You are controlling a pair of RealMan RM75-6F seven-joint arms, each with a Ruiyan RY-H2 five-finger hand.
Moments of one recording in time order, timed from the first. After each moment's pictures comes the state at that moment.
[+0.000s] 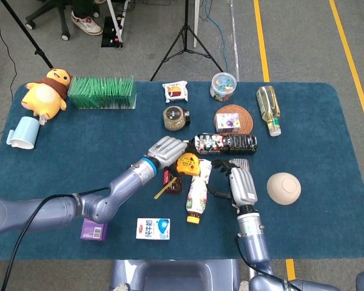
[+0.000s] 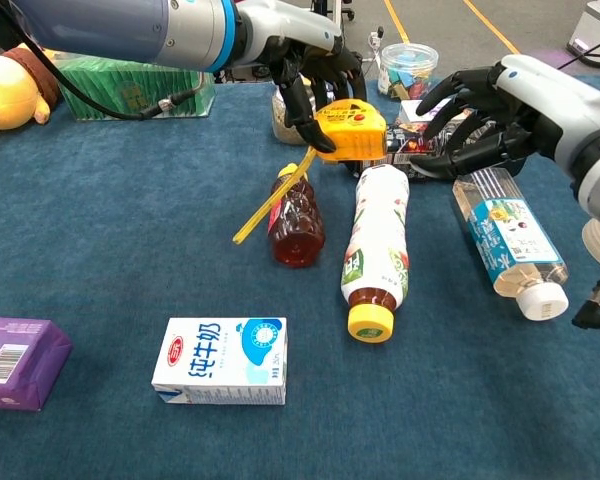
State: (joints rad) left arm -1.35 -1.44 -0.19 -1.51 0.56 0.61 0.27; right arm 0.46 -1.73 0.32 -1.78 -1.09 1.33 -0.31
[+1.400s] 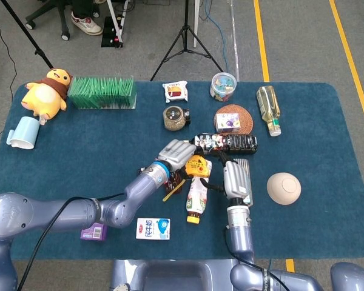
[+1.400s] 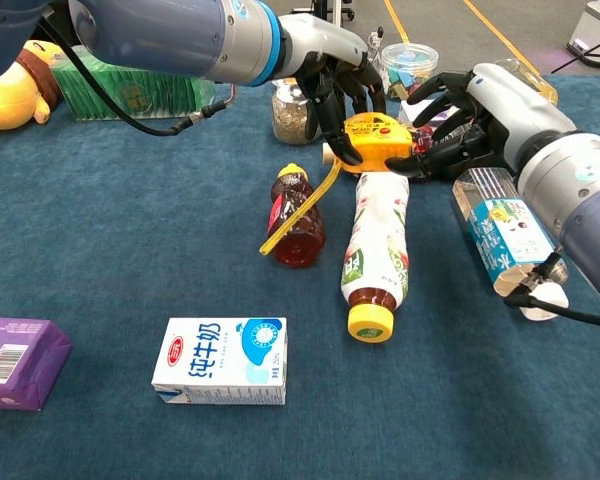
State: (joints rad) left arm -1.46 -1.51 -0.17 -1.50 0.33 0.69 0.38; right arm 0.54 -1.88 0.40 -1.65 -0.98 1.38 -0.40
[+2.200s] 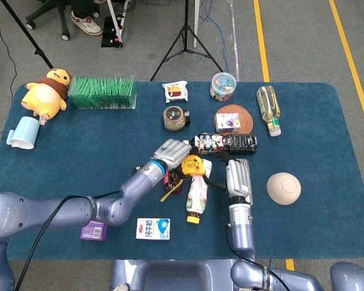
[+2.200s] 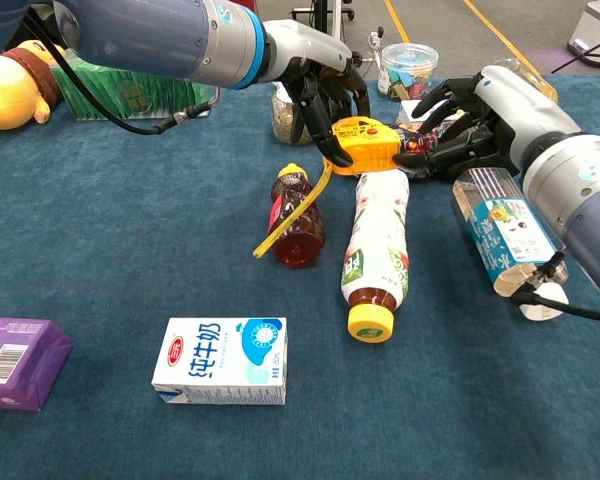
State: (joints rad) left arm -1.45 -1.49 -0.14 -1.49 0.34 0.66 0.37; right arm 0.54 -1.88 0.41 -1.62 -0.97 1.38 -0.37
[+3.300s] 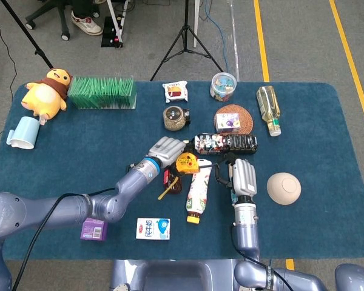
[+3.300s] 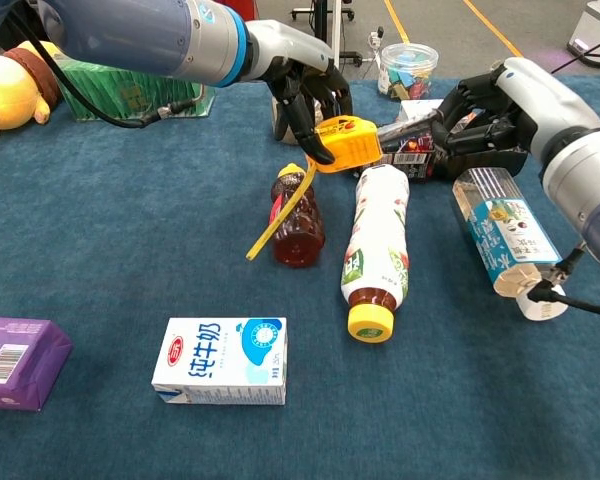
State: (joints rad) left arm -1.45 -1.47 -0.12 -1.47 0.35 0.64 0.35; right arm 0.52 -1.86 0.41 -1.62 -0.99 1.39 -0.32
